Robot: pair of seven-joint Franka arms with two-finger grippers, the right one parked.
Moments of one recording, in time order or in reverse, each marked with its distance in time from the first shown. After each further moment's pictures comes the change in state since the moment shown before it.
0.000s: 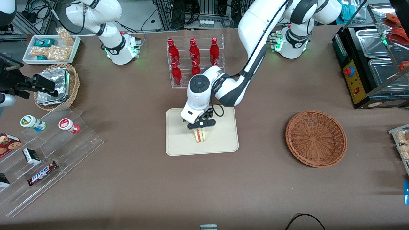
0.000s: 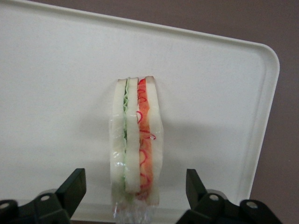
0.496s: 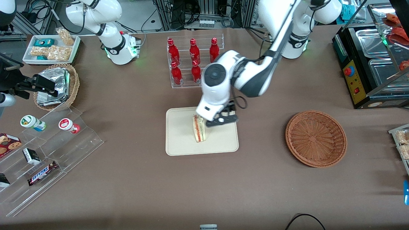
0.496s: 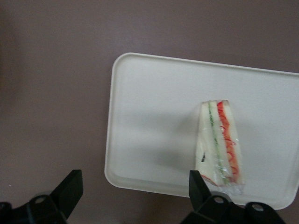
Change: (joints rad) arm 0.077 -0.229 0.082 -0.095 0.039 -0.288 0.153
